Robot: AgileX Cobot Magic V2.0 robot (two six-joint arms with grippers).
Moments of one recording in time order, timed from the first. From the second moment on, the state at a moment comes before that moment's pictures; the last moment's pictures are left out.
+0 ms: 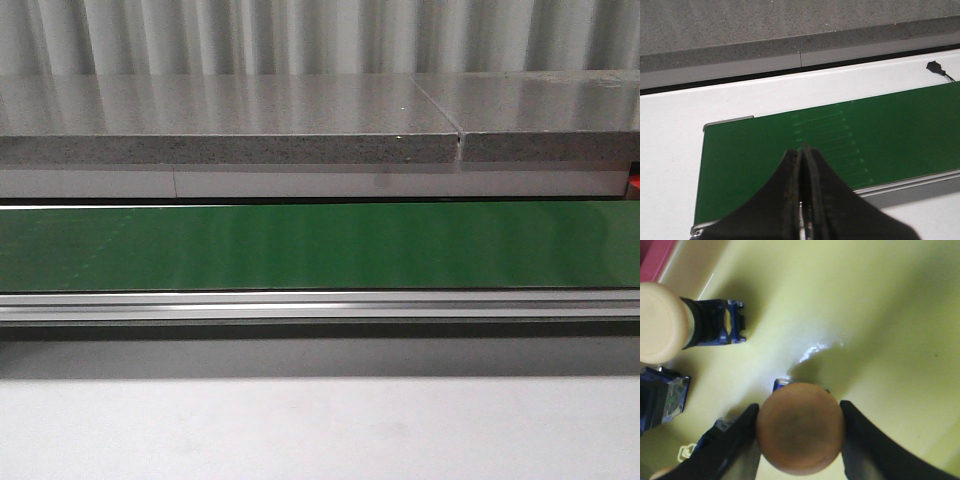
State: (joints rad) left arm -0.12 0.56 -0.57 -0.15 0.50 0.20; right arm -0.89 1.56 -0.90 0.25 0.64 0.01
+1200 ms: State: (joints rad) left arm -0.12 0.56 -0.57 -0.15 0.50 0.20; right arm -0.61 1.15 -0.90 0.25 0.67 0.02
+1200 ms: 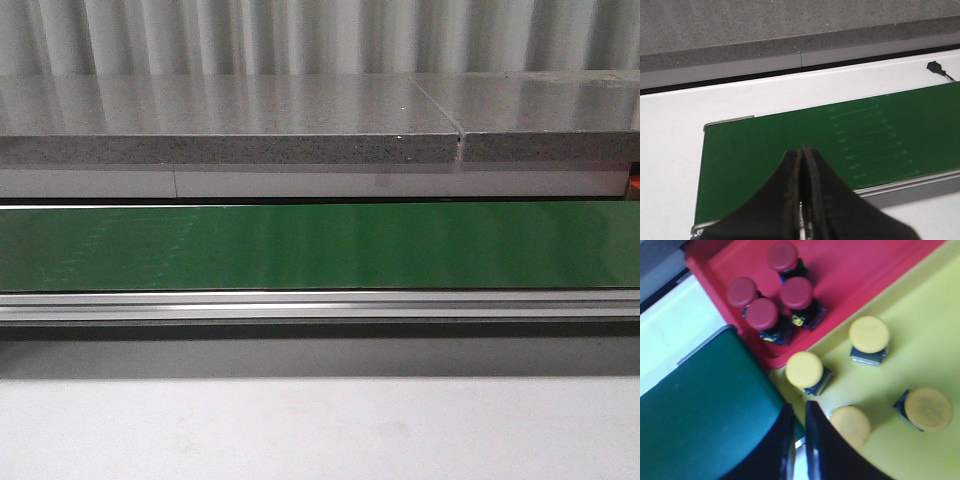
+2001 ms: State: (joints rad) left arm -0.12 0.56 -0.57 -0.15 0.50 0.20; right arm -0.10 1.13 -0.90 0.20 0.60 0.01
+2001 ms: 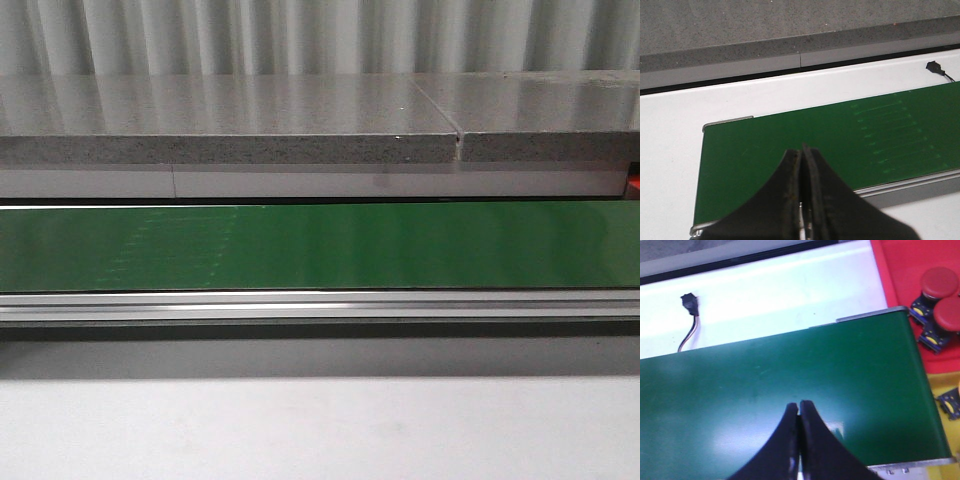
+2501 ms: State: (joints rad) left arm -0.12 0.56 -0.57 -0.15 0.50 0.20; right arm -0.01 0.95 -0.83 0.15 0.43 0.00
